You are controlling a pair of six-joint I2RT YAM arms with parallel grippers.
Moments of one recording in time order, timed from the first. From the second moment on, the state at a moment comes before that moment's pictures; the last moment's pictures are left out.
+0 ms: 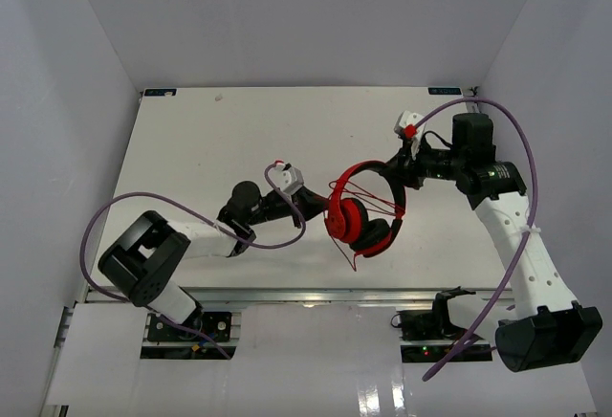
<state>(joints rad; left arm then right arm) -0.69 1.54 0.51 1.16 0.60 -0.19 0.19 1.10 1.19 -0.68 -0.87 -0.55</state>
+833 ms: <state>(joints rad) -0.49 1.81 1.12 -0.01 0.73 -0.18 0.34 1.42 0.86 -0.08 -0.18 -0.48</state>
